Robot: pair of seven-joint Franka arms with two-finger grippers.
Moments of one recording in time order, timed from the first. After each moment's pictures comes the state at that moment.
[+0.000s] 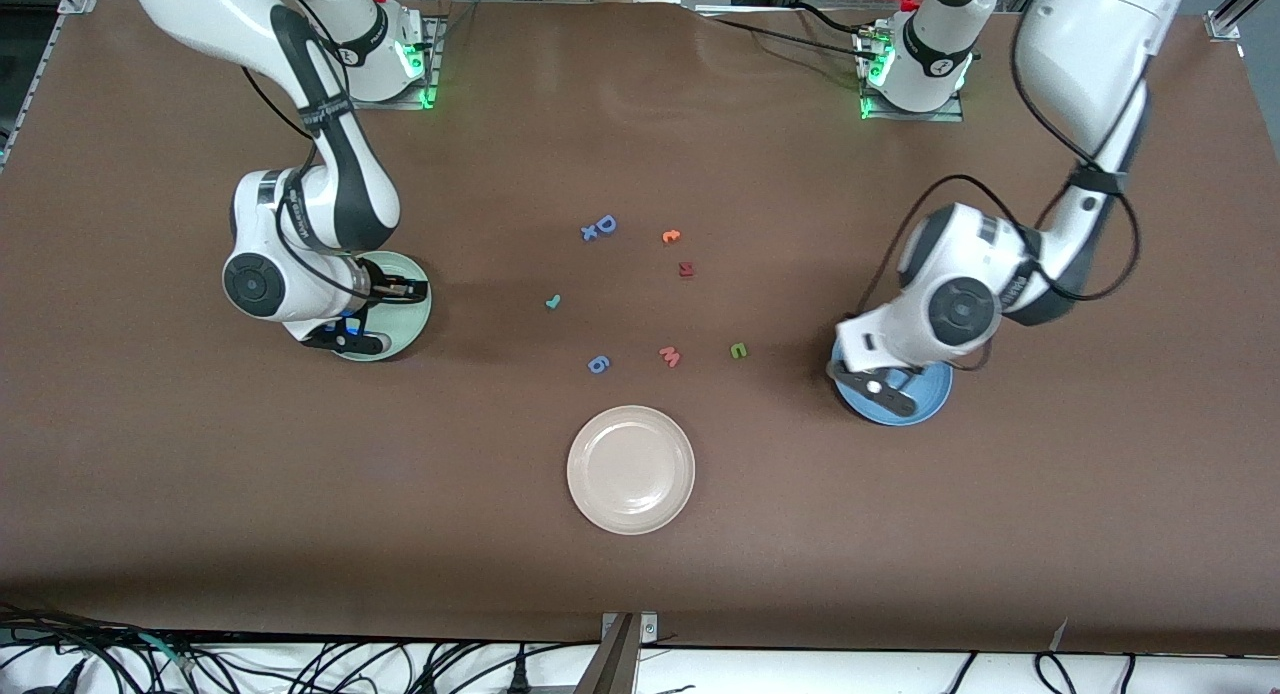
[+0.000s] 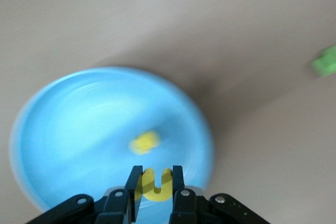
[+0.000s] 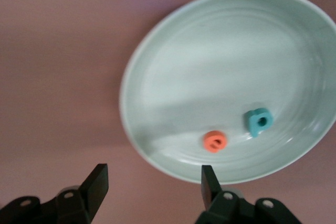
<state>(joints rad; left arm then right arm) 0.04 0.55 -0.29 -1.79 0.21 2.10 0.20 0.41 0.38 -0.18 -2.00 0.22 2.03 0.25</state>
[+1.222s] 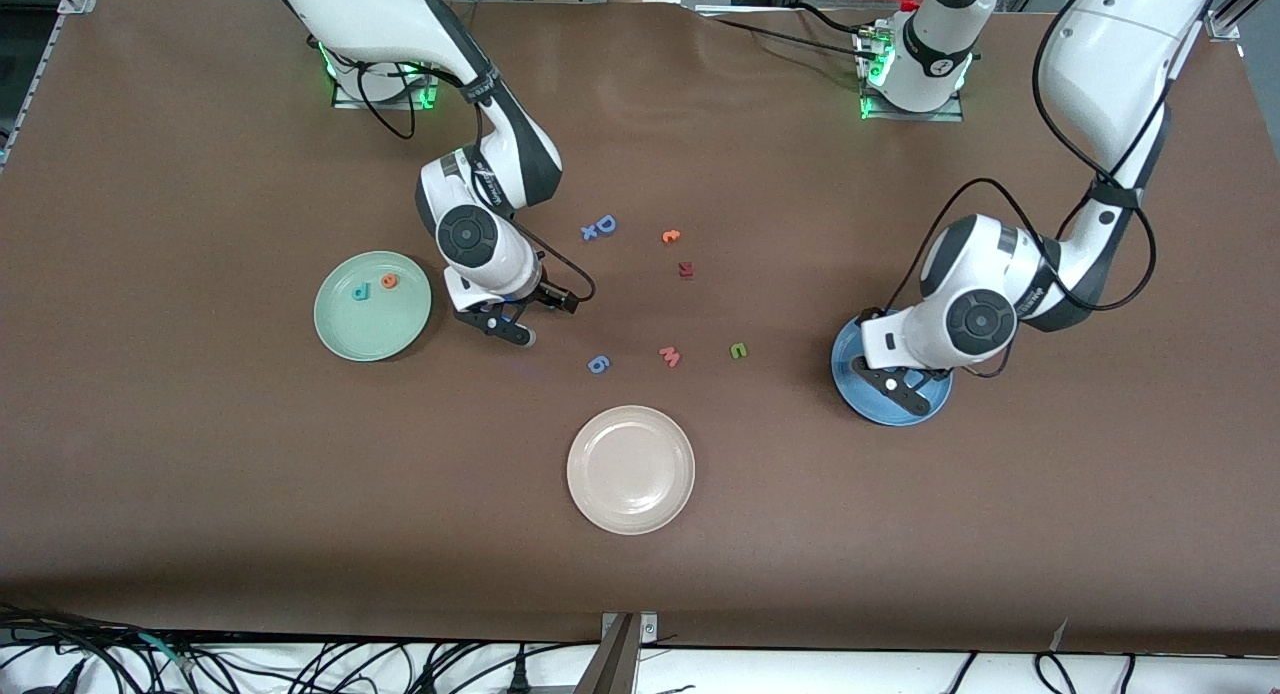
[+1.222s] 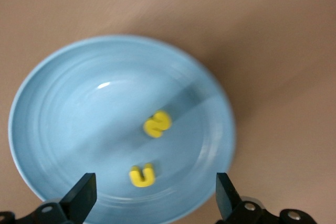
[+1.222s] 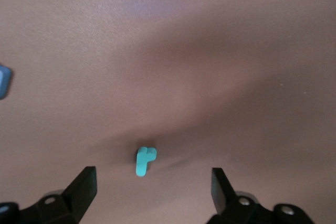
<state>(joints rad) 0.09 0.54 -0.38 -1.84 0.25 2.11 0.22 0.62 0.56 -0.02 -1.91 0.22 2.36 0.83</state>
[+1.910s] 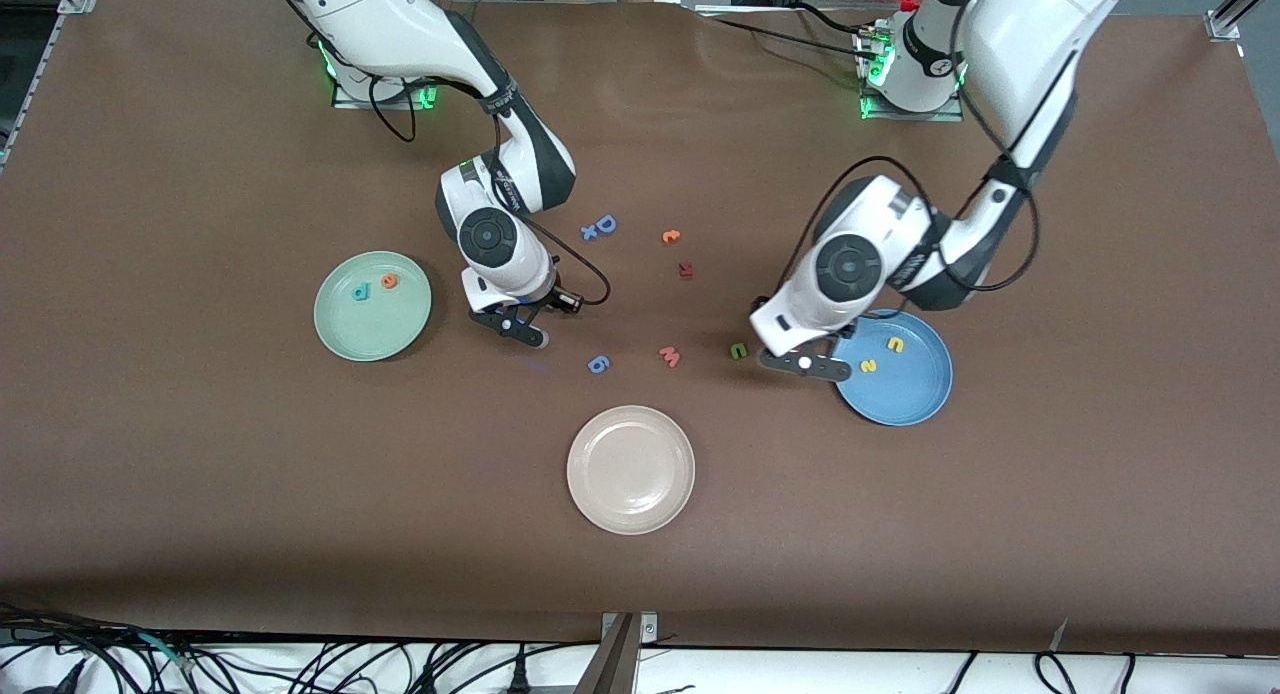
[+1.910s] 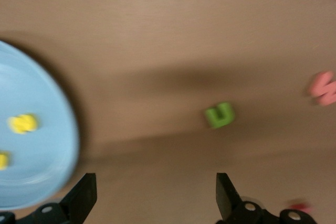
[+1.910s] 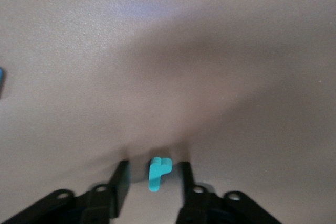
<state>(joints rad) -0.10 0.62 -0.47 -1.72 0.25 2.10 -0.55 0.65 0.60 -0.02 -1.90 0.22 2.42 0.87</state>
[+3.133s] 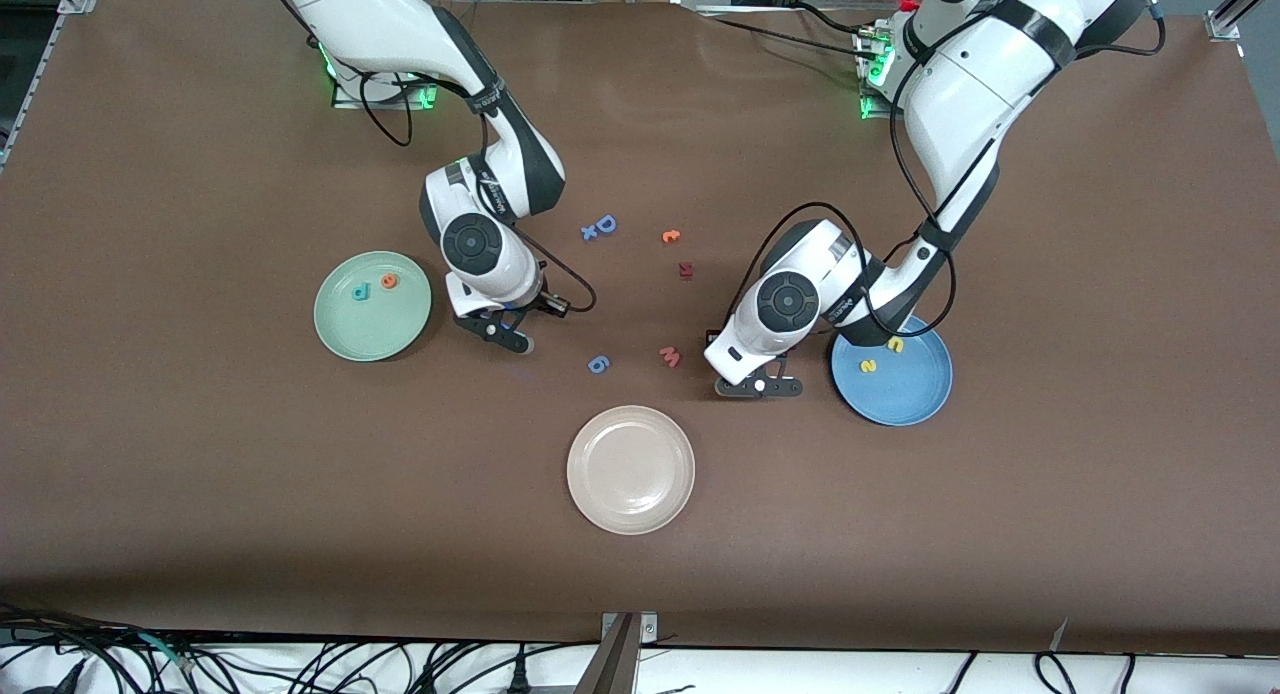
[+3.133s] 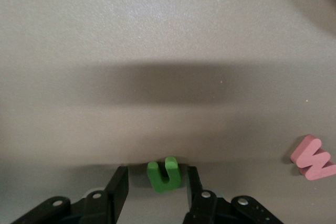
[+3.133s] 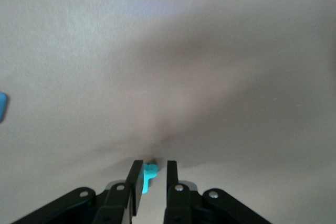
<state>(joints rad) -0.15 0.81 -0.46 -1.61 0.29 2.22 -0.70 0.65 0.56 -0.07 -1.88 0.22 2.33 0.86</state>
